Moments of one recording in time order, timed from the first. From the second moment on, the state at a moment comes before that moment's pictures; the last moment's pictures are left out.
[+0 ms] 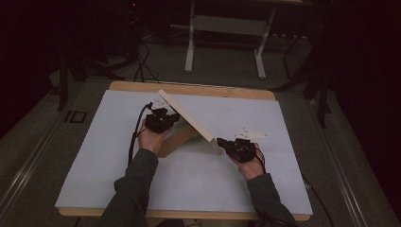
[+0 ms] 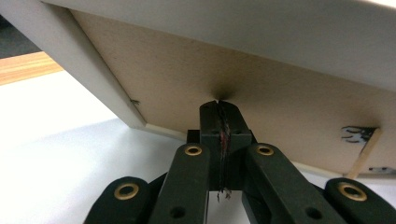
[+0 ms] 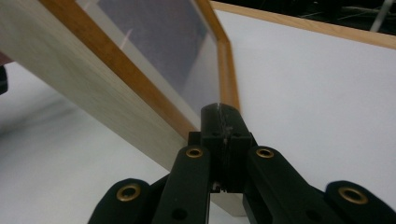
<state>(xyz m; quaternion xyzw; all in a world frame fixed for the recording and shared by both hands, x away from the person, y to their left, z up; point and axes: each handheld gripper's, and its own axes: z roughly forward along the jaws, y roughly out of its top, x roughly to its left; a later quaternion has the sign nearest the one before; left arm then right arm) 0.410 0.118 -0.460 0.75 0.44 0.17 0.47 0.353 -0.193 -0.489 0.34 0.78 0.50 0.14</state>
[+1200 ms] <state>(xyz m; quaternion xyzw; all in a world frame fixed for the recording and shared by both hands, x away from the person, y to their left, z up) 0.408 0.112 -0.440 0.77 0.41 0.16 0.47 0.331 -0.156 -0.483 0.29 0.80 0.50 0.13</state>
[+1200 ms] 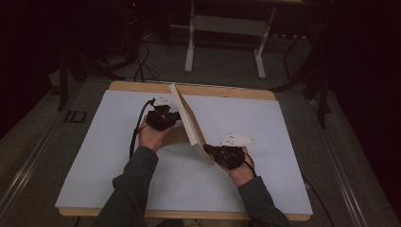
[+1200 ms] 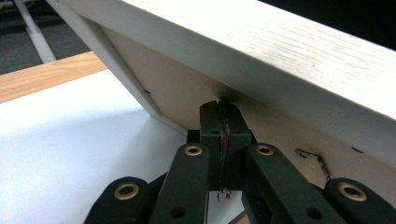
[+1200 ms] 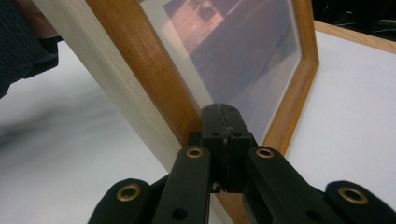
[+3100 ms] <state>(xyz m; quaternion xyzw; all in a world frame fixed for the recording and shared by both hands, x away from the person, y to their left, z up) 0.418 0.143 -0.424 0.74 0.44 0.11 0.49 0.328 -0.110 -0.484 0.25 0.82 0.51 0.10</state>
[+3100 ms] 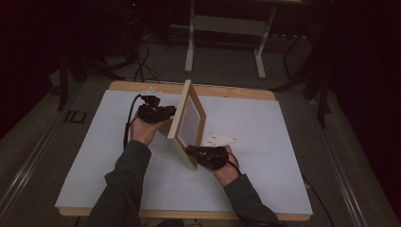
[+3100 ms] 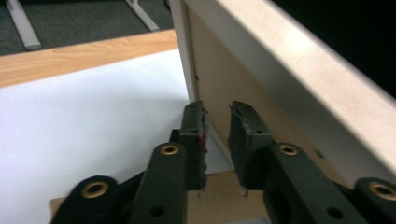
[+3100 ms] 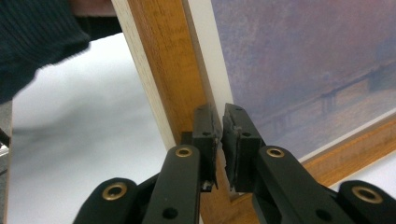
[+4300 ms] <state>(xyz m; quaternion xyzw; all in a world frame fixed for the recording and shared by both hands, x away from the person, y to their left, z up) 0.322 0.118 -0.392 0.73 0.45 0.12 0.50 0.329 -0.137 -0.485 0.28 0.80 0.51 0.12</state>
